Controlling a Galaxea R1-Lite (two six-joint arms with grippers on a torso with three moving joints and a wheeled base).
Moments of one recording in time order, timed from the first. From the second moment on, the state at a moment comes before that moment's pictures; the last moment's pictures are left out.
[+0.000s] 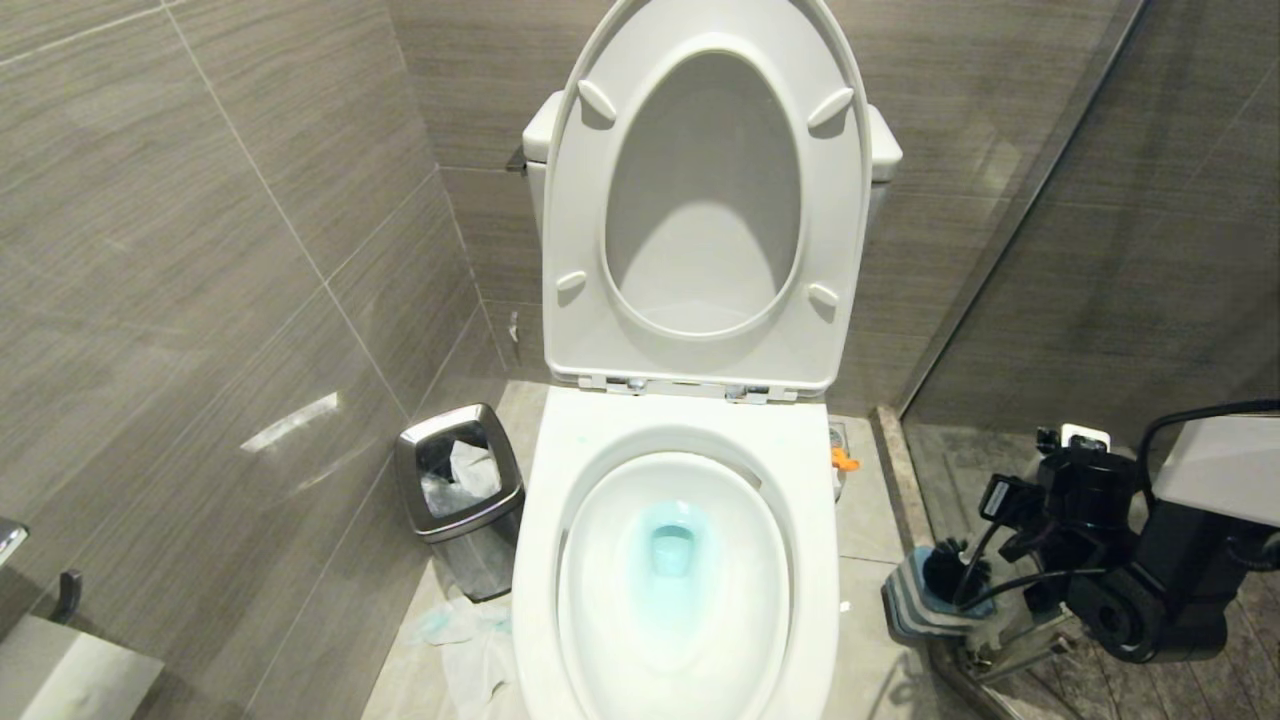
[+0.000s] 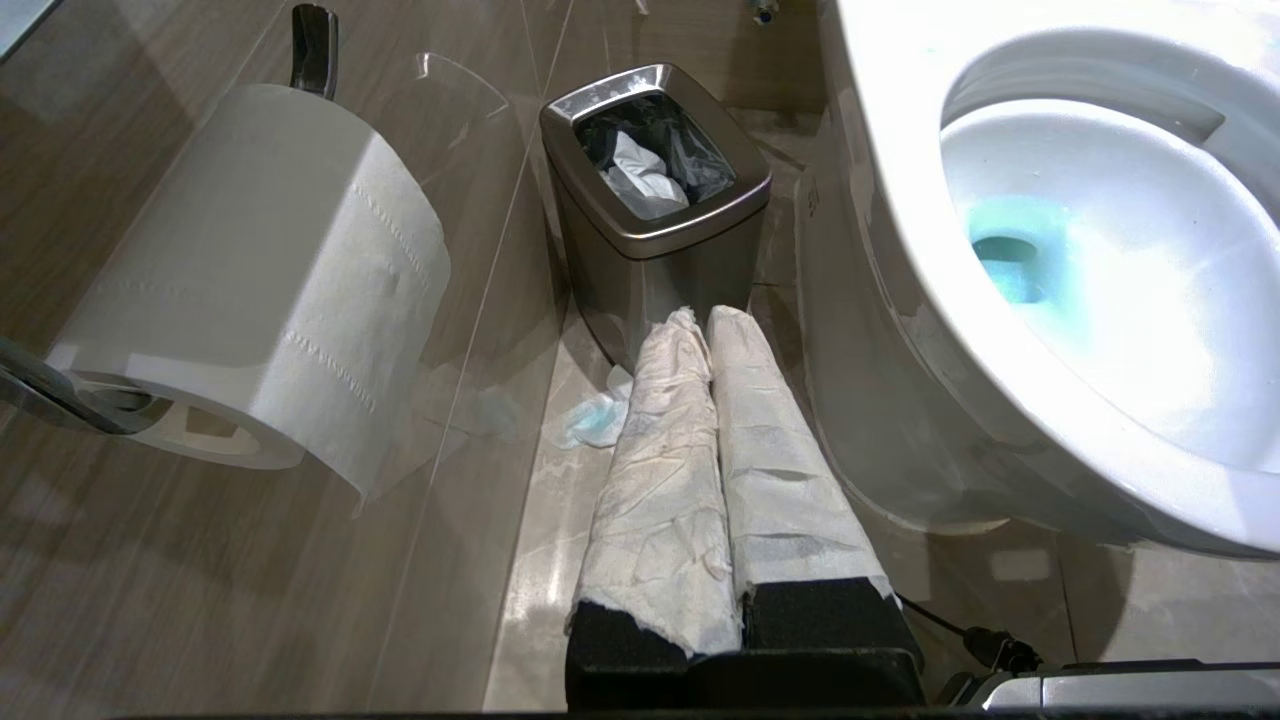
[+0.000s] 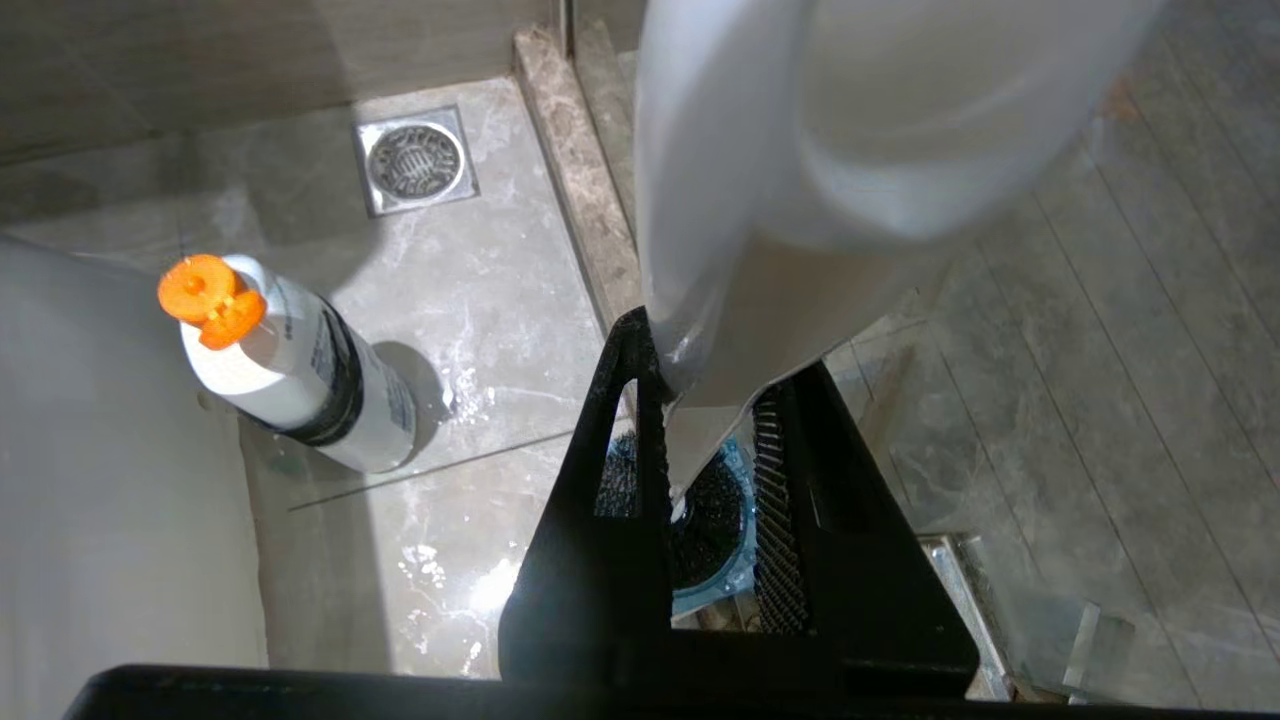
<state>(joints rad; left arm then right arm) 0.00 0.00 -0.02 0.06 -0.01 0.01 -0.05 2.32 -0.65 -1.37 -0.41 0.19</state>
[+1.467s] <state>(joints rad) 0.00 0.00 -0.02 0.05 -0.01 0.01 -0.07 2.38 -0.64 -1.37 -0.41 0.19</state>
